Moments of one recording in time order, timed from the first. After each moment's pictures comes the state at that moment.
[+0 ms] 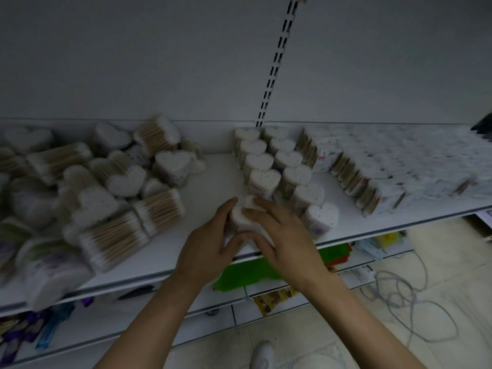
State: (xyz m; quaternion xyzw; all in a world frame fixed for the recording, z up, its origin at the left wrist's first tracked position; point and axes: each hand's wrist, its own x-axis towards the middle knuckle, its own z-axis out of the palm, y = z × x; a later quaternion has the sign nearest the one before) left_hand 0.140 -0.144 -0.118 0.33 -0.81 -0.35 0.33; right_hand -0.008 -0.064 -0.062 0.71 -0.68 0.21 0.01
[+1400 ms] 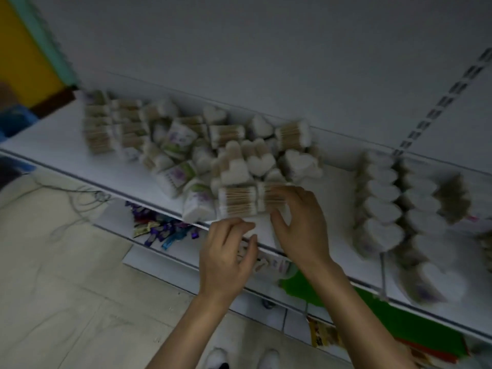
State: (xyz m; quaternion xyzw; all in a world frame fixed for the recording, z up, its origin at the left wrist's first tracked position) left_hand 0.229 -0.074 -0.106 0.57 -0.66 0.00 0.49; right_hand 0.089 -0.129 -0.058 0.75 -0.54 0.36 -0.11
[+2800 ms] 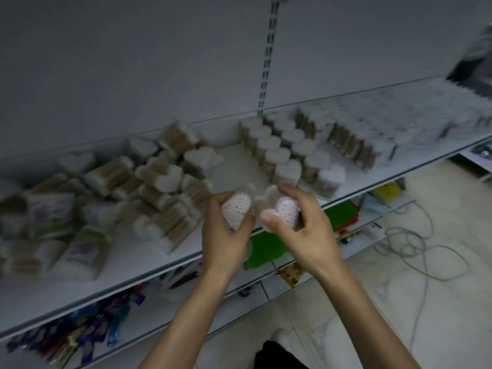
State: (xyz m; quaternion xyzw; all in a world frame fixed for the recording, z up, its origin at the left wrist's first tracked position) left_hand 0.212 -0.103 -0.045 0.39 -0.64 -0.51 0.42; right_hand 0.097 -0.015 -0.021 0.44 -0.76 0.45 -0.14
